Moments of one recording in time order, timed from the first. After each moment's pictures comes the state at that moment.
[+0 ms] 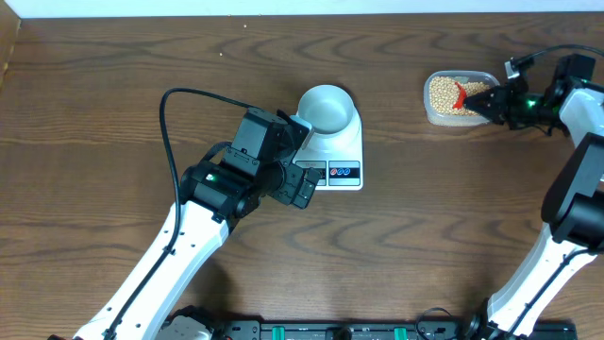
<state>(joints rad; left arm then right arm) -0.49 1.30 1.09 -0.78 0.12 0.01 -0.37 2.20 1.61 -0.75 -1.00 0.00</state>
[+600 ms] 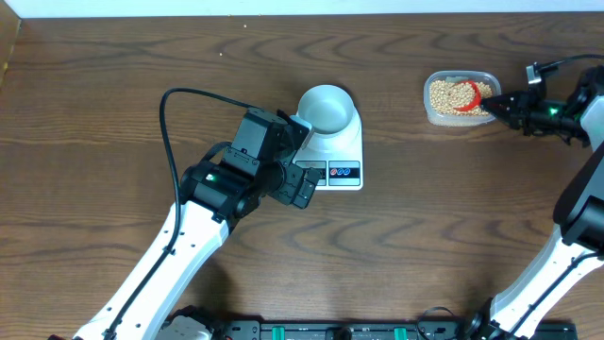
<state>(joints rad) -0.49 1.30 1.09 -0.78 0.12 0.01 -0.46 2.21 1.61 -0.82 -1.13 -0.07</state>
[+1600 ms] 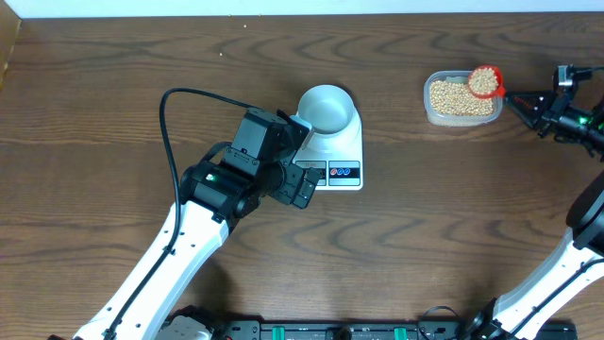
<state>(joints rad) -0.49 1.30 1.09 -0.78 0.12 0.01 -0.56 2.21 1.61 -0.90 -1.46 -0.16</state>
